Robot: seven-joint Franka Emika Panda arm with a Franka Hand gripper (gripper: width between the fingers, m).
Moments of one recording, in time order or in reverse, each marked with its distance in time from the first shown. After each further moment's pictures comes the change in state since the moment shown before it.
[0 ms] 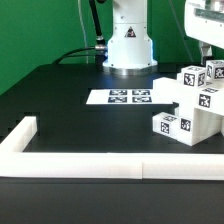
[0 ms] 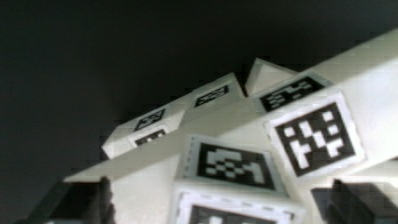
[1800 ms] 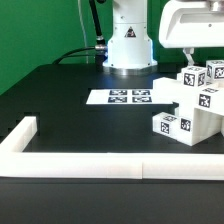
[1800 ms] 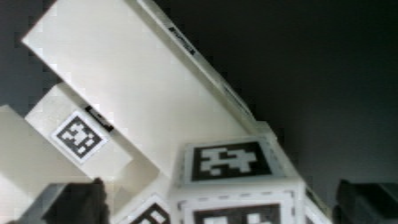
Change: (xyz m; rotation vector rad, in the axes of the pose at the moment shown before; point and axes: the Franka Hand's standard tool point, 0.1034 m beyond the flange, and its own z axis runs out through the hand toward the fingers) arm 0.005 0.001 0.001 -0.016 0.014 -1.201
